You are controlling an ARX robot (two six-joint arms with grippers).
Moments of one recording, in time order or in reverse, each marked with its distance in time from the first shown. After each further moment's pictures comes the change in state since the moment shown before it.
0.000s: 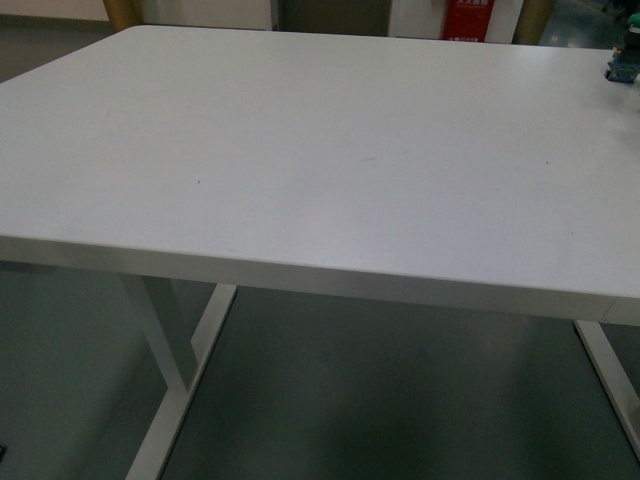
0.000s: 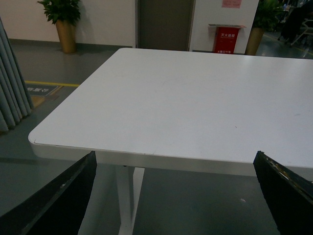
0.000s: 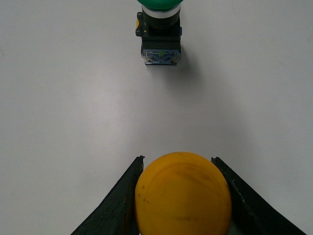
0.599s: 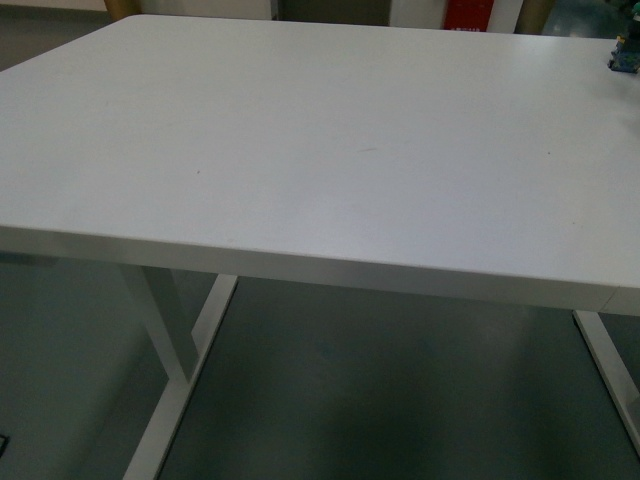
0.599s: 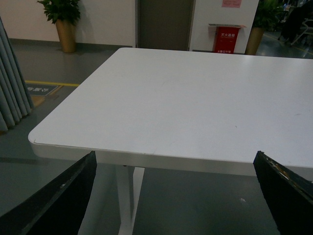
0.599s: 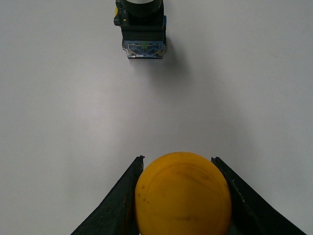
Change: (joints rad) left arm 0.000 0.000 0.000 0.000 0.000 0.000; right arm -0.013 0.027 -0.001 0.013 0.010 -0.011
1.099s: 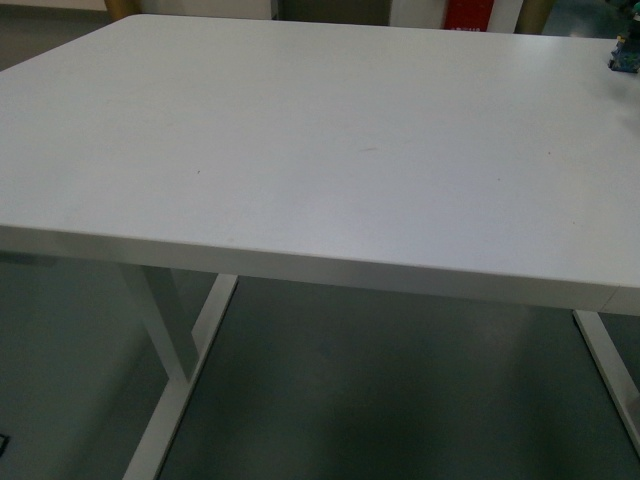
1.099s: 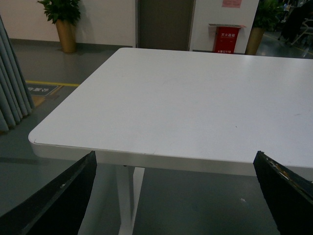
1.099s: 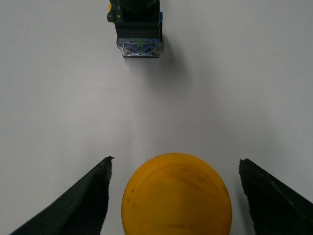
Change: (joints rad) left arm 0.000 0.000 0.000 0.000 0.000 0.000; right arm -0.003 0.000 -0.034 0.050 0.007 0.000
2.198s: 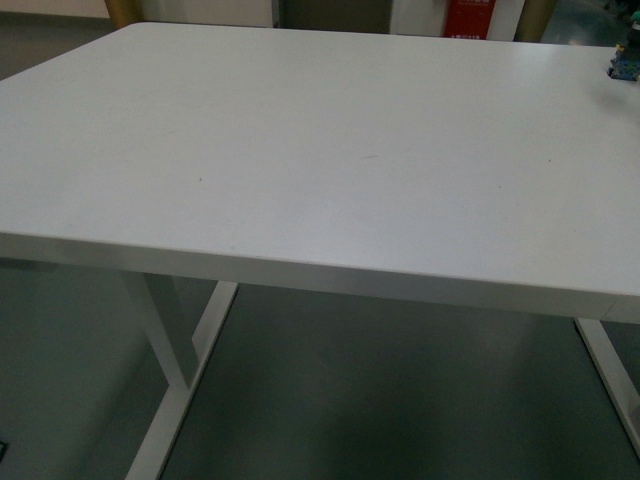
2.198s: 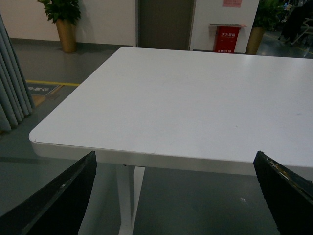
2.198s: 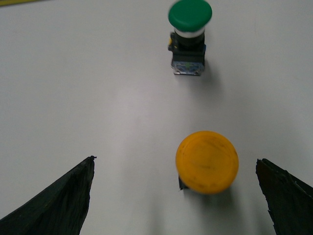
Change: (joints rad) left arm 0.000 0.000 0.000 0.000 0.000 0.000; right arm -0.041 -0.270 -0.260 0.109 -0.270 -0.021
